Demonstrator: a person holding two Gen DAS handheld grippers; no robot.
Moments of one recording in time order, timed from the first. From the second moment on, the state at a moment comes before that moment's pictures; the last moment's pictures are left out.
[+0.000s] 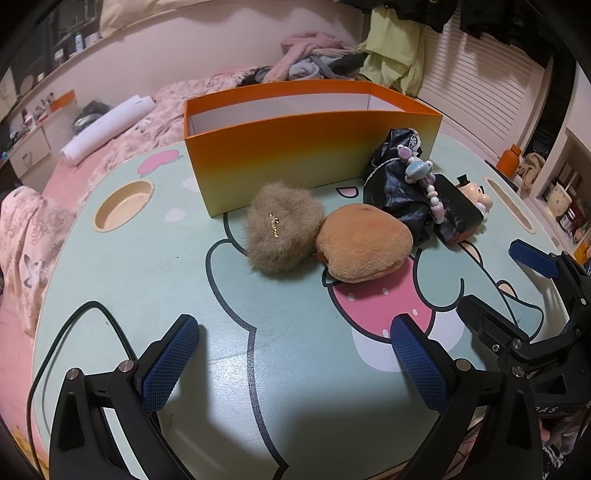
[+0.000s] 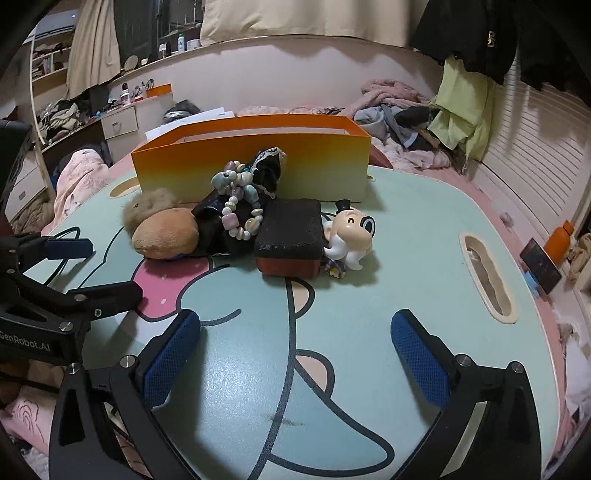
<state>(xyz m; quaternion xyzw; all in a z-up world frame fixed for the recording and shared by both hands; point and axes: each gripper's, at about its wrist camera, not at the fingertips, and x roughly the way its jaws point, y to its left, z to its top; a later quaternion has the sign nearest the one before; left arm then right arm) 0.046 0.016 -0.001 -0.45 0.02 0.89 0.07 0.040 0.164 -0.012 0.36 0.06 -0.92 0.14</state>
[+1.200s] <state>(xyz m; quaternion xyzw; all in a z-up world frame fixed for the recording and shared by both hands) -0.158 0.039 0.055 -0.52 -0.03 0.85 0.05 0.042 0.165 -0.008 0.34 0.06 -0.92 0.15</state>
